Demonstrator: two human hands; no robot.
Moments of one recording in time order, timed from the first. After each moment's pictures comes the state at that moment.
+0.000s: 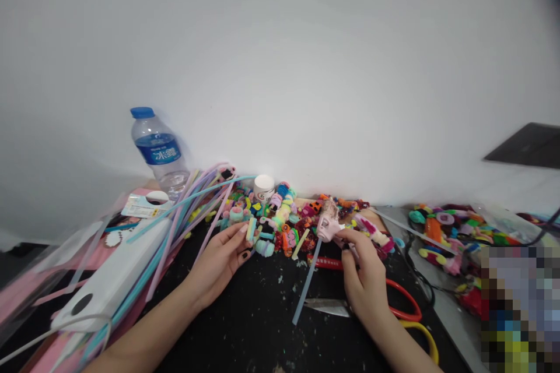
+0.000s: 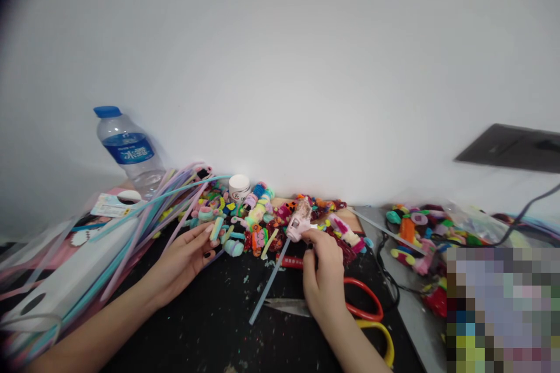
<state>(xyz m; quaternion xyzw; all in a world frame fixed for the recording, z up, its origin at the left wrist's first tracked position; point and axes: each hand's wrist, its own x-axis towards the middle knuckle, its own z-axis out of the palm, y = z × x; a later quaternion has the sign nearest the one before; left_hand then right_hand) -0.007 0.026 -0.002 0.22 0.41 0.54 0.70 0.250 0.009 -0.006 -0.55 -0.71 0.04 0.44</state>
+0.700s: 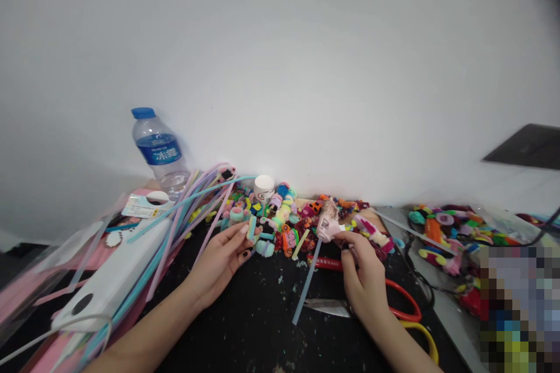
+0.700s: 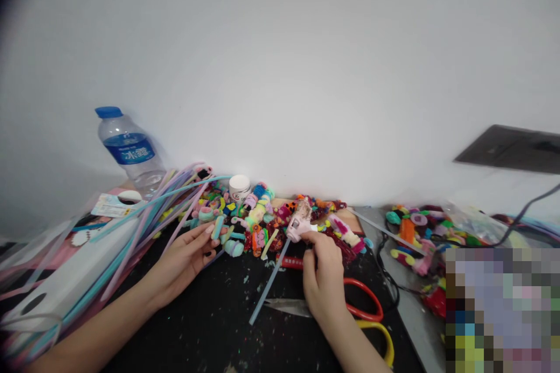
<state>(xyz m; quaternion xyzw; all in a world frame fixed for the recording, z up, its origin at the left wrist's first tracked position) -0.007 0.027 -0.002 0.21 0.41 0.55 0.70 0.251 0.009 -0.007 -0.56 -0.71 0.05 0.42</state>
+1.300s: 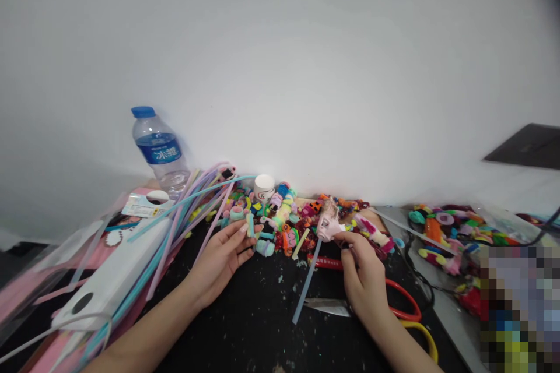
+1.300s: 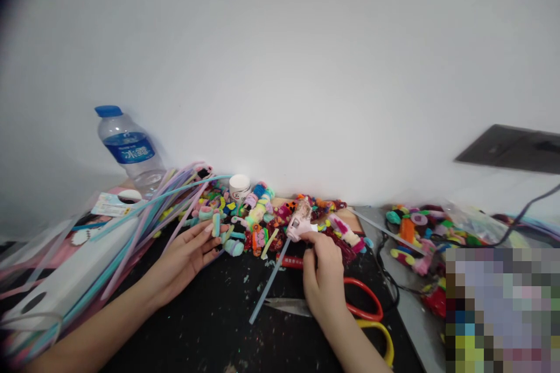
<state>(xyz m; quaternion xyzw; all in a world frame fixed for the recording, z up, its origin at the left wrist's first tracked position) -0.009 0.027 -0.002 0.25 0.42 0.54 0.69 0.251 0.010 -0.007 -0.55 -0.72 0.05 0.42</state>
